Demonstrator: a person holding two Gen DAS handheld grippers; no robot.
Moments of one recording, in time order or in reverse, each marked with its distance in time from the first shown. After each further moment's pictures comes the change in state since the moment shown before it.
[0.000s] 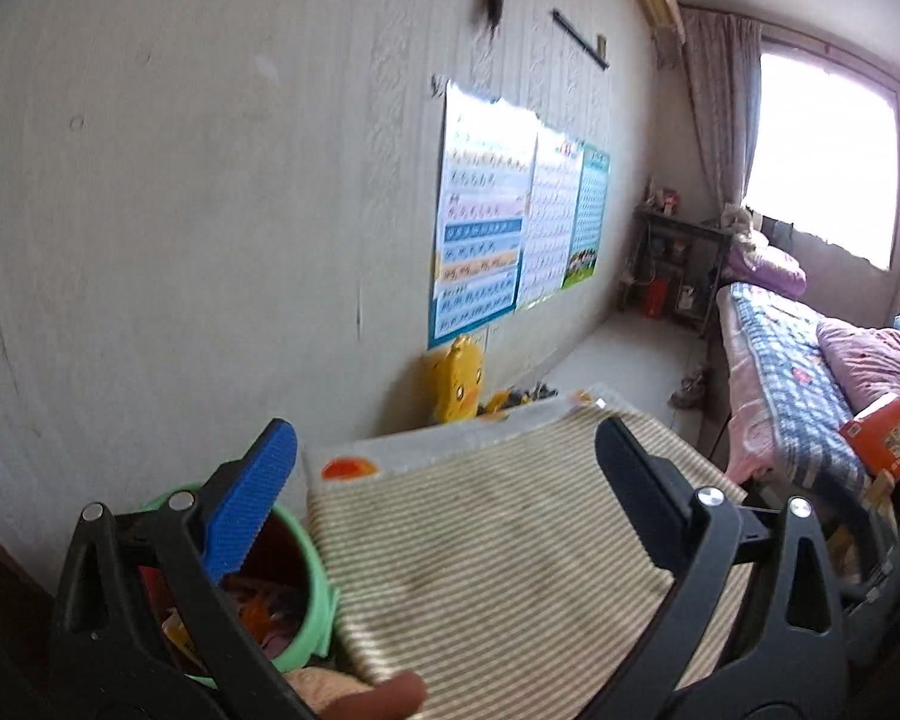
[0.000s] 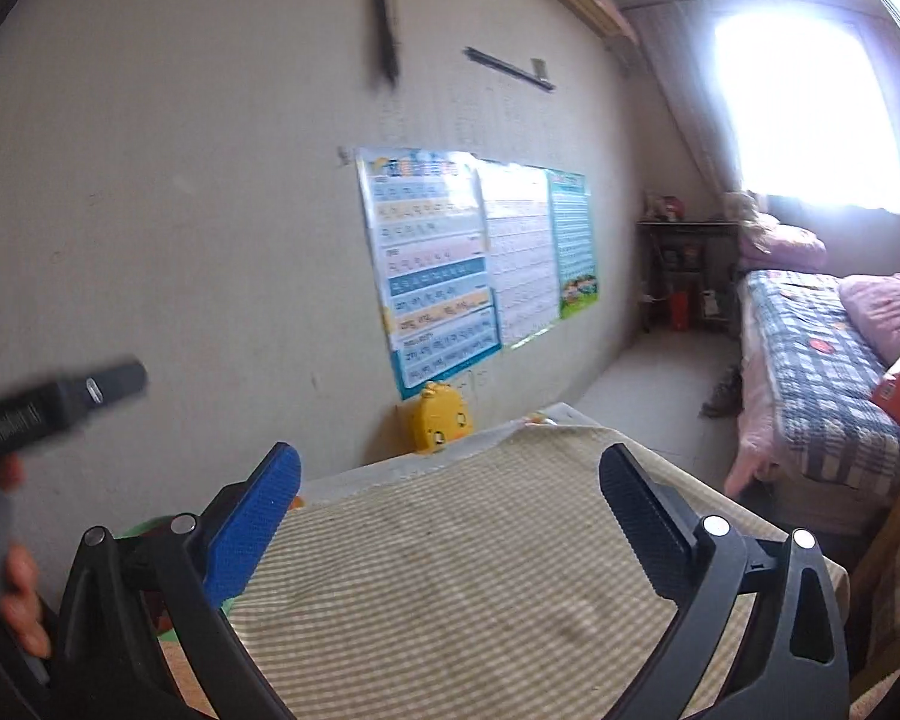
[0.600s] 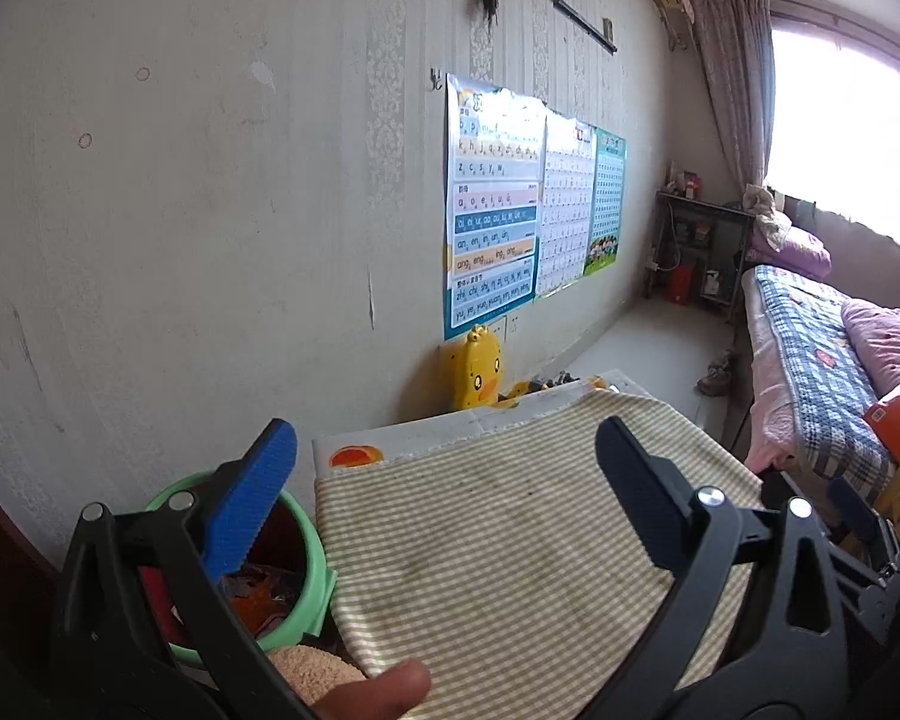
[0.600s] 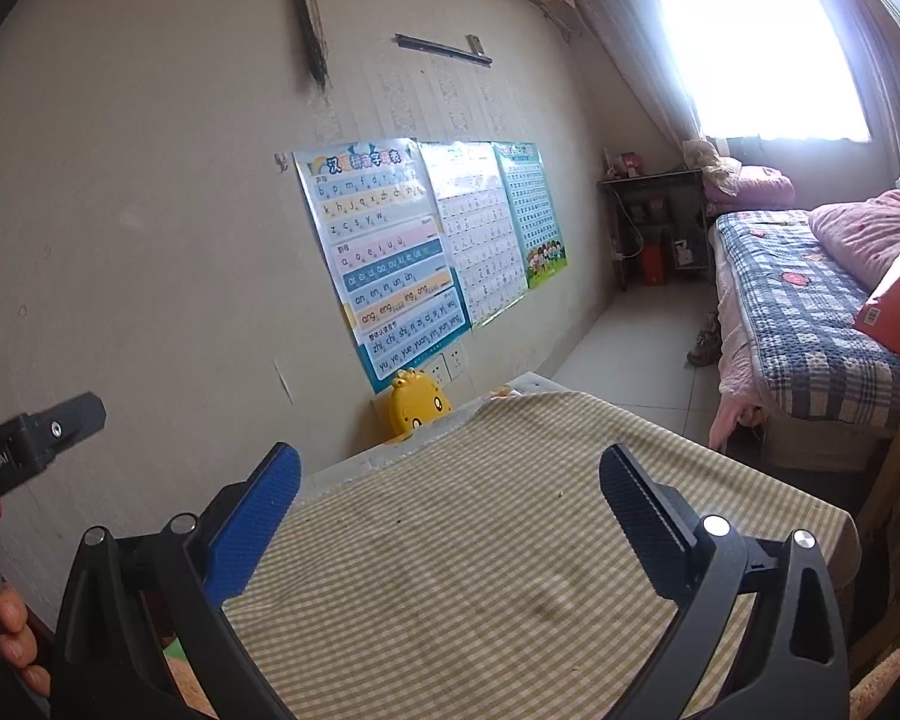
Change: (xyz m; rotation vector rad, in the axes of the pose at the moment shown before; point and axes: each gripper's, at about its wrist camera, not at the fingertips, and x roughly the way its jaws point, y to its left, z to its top) left arm -0.004 -0.027 -0.014 0.033 0.021 0.076; right arm -0.001 -0.040 -0.008 0.131 0.042 -0.014
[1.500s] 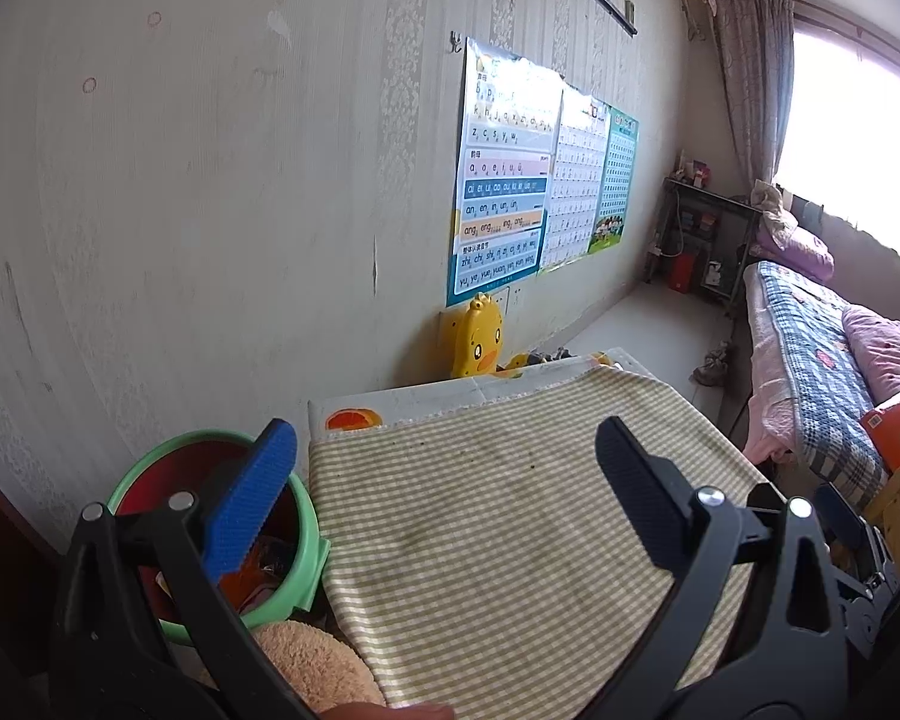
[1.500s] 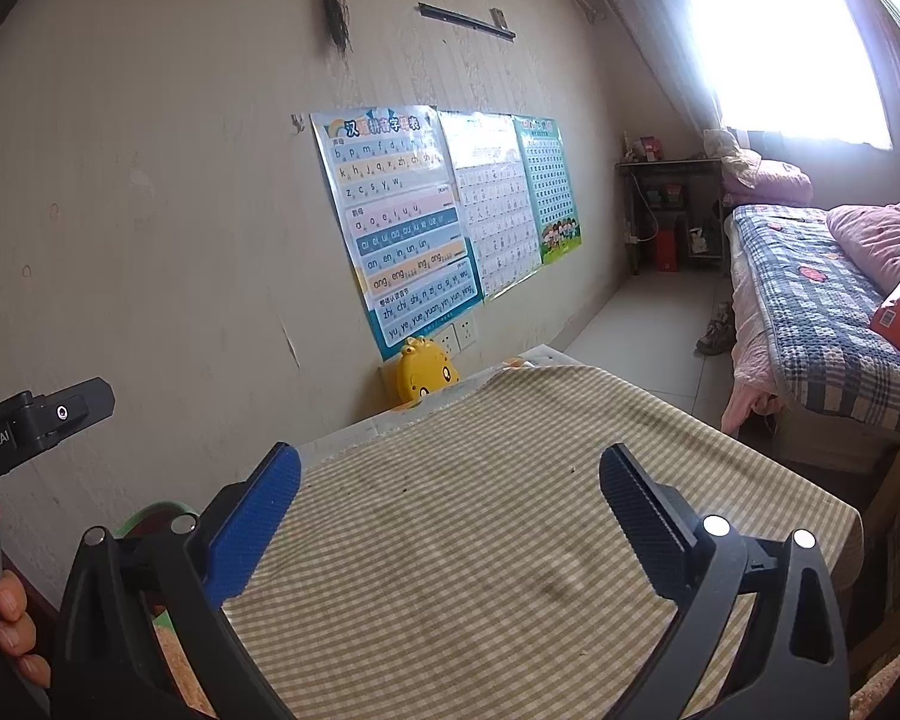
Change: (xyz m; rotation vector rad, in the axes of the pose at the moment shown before) left arm 0.018 0.014 -0.010 -0.056 0.083 -0.002; right arm 0.013 0.010 -0.012 -0.029 0.069 0.014
